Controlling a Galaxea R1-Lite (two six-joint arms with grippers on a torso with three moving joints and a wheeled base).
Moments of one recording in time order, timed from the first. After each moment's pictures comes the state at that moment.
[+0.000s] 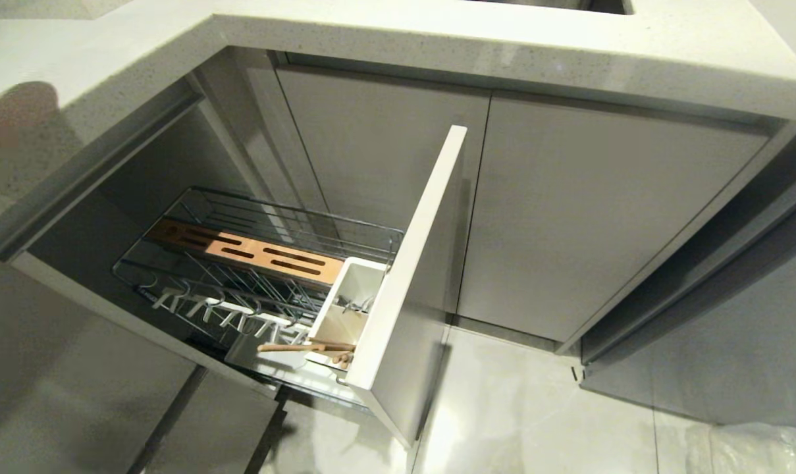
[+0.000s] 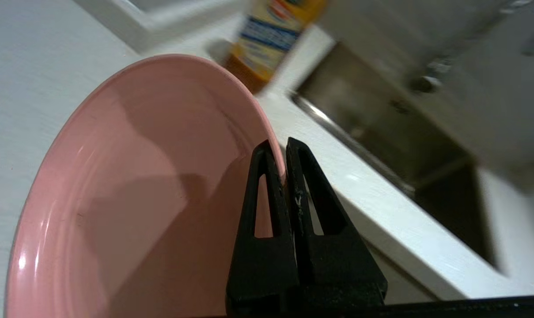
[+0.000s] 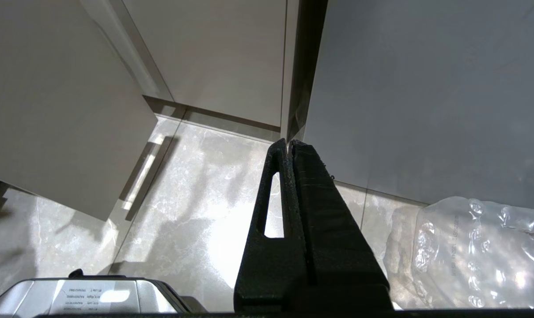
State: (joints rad) left arm -0.50 1.29 -1.93 0.37 0.57 -0.40; right arm 0.00 0.00 0.00 0.00 0.00 0.00
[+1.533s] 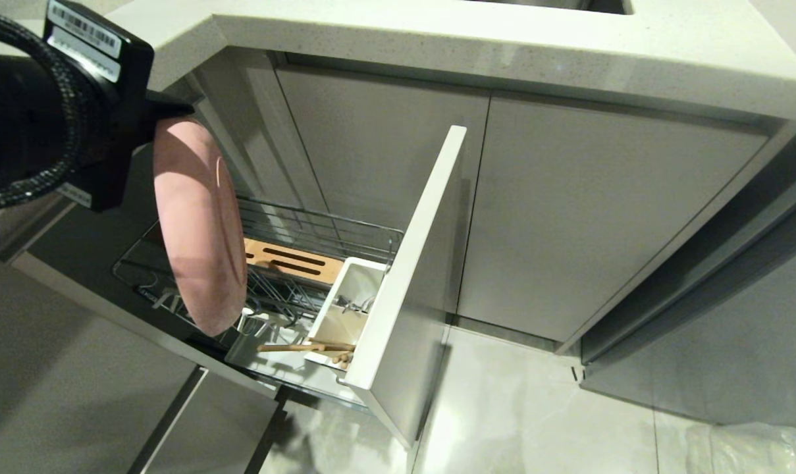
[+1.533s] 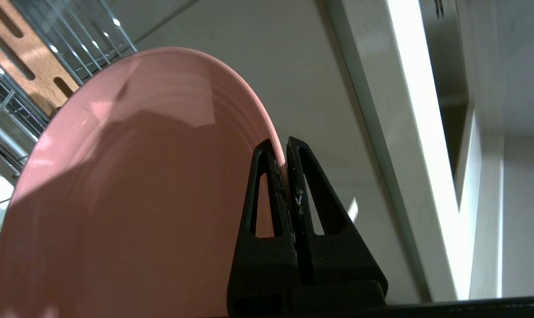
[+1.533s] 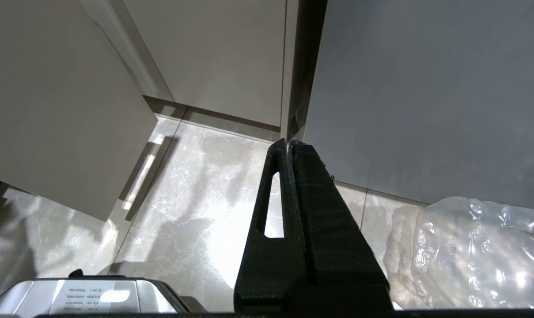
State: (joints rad) left arm -0.72 1.31 -1.36 0.18 0.68 -1.05; right arm 0.00 0.00 0.00 0.00 0.00 0.00
